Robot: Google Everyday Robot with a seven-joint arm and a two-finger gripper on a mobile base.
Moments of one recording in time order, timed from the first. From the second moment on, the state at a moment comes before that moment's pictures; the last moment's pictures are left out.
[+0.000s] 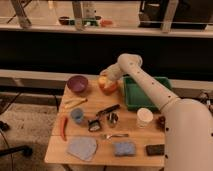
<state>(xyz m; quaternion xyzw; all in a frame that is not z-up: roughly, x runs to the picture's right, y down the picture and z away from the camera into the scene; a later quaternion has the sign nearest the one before) 0.002 -0.076 0.910 -0.10 -0.28 -0.12 0.95</state>
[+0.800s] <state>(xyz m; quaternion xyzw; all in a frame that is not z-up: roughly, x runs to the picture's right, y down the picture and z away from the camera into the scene) 0.029 -0.084 0.931 -0.10 -0.26 -0.09 0.96</state>
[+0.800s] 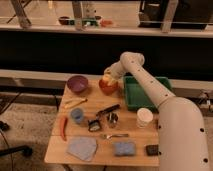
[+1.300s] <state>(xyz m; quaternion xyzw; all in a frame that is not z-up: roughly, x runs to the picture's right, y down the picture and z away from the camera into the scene) 0.030 -0.084 0.932 -0.10 -0.26 -0.09 0.96</state>
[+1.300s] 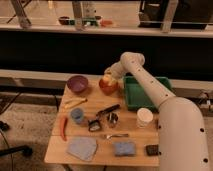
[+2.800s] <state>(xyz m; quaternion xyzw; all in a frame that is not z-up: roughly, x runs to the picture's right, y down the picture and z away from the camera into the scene) 0.029 -0.083 0.933 -0.10 -0.26 -0.09 0.96</state>
